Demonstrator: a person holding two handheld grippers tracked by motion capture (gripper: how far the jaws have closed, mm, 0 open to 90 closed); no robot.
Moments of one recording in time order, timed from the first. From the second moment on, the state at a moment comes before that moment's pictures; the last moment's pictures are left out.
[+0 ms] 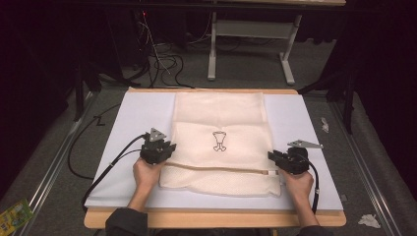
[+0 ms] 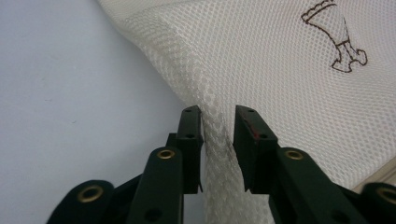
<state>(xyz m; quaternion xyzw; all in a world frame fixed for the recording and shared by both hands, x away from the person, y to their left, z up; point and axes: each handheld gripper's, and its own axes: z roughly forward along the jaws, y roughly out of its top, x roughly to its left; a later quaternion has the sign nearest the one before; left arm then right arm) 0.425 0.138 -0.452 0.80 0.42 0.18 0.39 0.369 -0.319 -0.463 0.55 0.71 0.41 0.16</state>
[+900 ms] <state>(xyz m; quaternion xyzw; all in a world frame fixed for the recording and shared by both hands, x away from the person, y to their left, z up) 0.377 0.118 -0.457 0.79 0.38 0.18 0.45 0.348 -0.312 -0.474 0.55 0.71 0.40 0.16</state>
